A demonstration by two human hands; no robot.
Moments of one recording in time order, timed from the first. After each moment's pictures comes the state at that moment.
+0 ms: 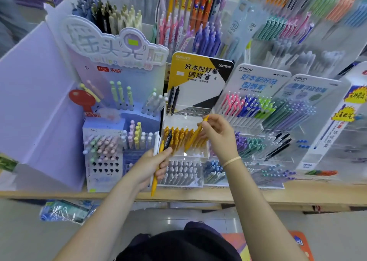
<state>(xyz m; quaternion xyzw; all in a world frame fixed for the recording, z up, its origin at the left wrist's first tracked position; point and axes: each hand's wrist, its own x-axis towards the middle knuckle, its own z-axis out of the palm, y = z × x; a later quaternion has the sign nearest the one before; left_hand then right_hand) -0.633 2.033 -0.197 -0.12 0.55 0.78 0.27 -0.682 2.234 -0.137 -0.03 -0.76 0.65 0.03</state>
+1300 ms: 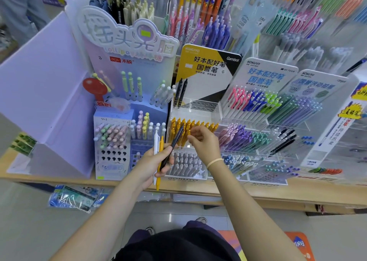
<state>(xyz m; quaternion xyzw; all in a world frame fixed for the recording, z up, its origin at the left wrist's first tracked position) -0.603 2.027 -0.214 -0.14 0.50 0.82 0.22 -0.667 2.208 -0.203 0.01 -0.88 0.48 0.02</state>
